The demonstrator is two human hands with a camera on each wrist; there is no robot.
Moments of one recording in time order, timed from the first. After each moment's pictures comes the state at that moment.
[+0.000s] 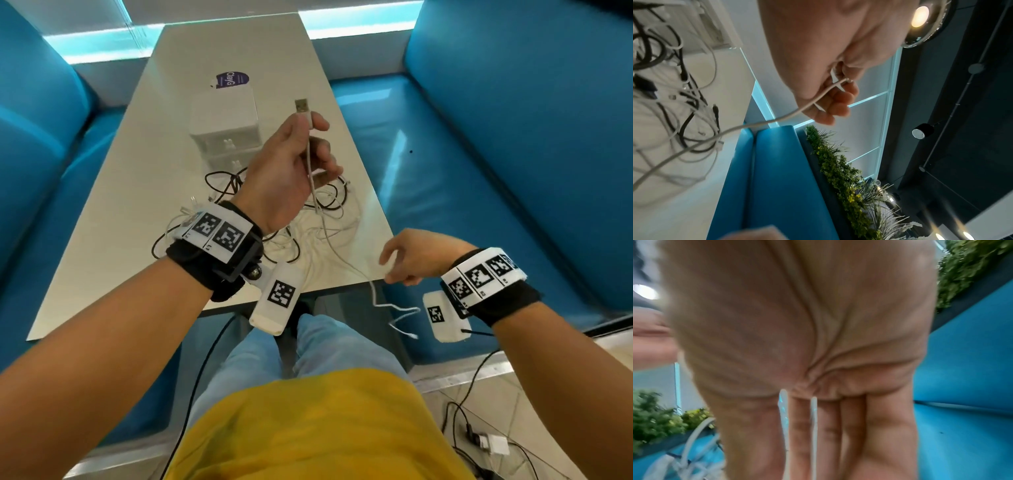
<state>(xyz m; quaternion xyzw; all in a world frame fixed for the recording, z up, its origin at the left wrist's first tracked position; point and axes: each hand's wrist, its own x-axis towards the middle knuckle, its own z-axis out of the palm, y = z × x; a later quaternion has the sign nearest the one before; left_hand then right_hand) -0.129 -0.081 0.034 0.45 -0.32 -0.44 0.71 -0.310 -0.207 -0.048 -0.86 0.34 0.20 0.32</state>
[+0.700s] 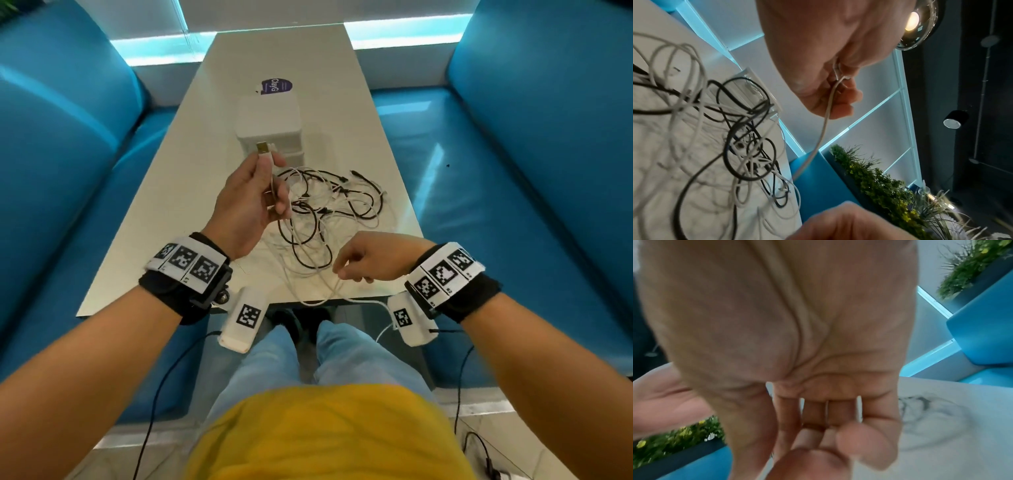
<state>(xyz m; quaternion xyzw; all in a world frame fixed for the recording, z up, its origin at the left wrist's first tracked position) -0.073 -0.013 0.006 0.57 -0.28 -0.32 0.70 -0.222 -0.161 -0.037 -0.91 0.13 0.19 0.33</state>
